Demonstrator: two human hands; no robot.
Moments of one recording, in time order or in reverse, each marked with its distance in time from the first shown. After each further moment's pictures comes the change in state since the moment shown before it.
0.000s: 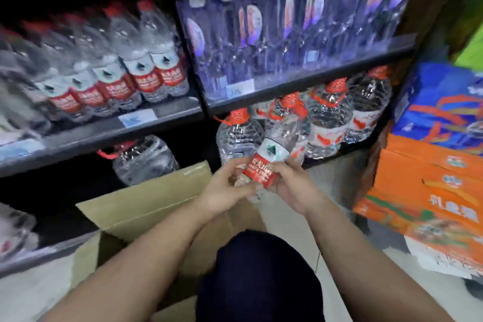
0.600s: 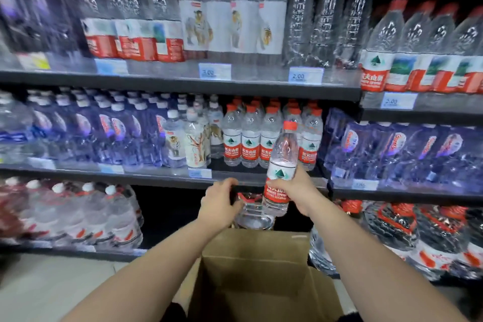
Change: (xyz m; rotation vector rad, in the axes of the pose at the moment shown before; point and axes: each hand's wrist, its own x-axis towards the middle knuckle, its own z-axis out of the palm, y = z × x) left_hand -0.123 -0.013 -0.280 0.526 0.624 -0.117; right_hand 0.031 -0.032 0.320 -0.610 -0.170 -0.196
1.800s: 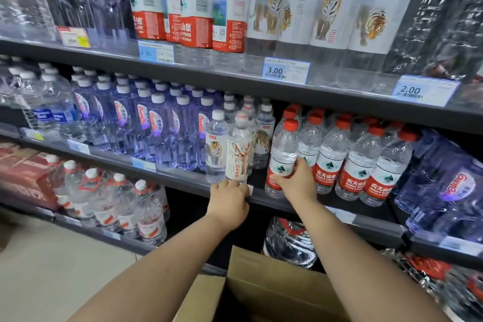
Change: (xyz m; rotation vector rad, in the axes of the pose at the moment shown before) left_hand 0.094 -0.087 -0.023 0.508 -0.017 -0.011; right_hand 0.136 0.004 0.126 -0.502 0.186 -0.205
